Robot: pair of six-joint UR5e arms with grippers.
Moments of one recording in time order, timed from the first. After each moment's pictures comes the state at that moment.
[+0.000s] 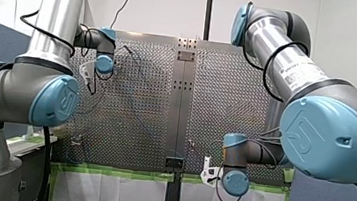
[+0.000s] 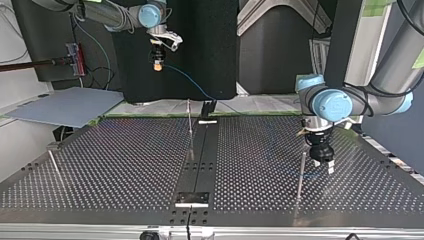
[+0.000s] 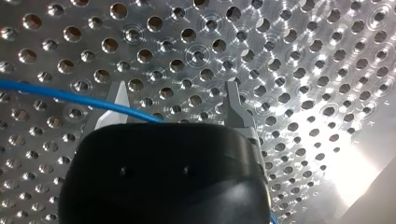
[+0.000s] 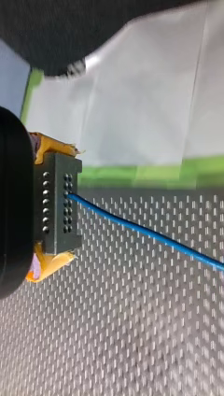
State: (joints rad) left arm 0.04 -1.84 -1.73 -2.61 -1.79 -1.95; right arm 2.10 -0.69 2.07 -1.13 1.84 1.64
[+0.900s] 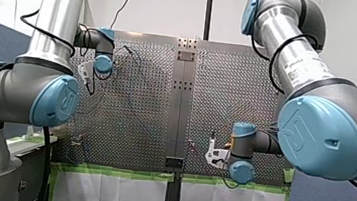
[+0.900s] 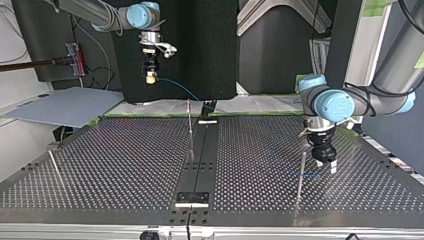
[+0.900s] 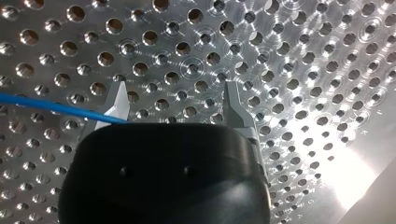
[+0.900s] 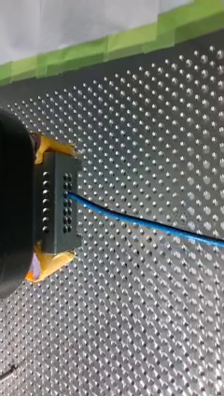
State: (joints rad) left arm 0.05 -1.84 -1.73 -2.61 -1.79 -1.95; right arm 2.03 -0.76 2.10 -1.34 1.72 1.59
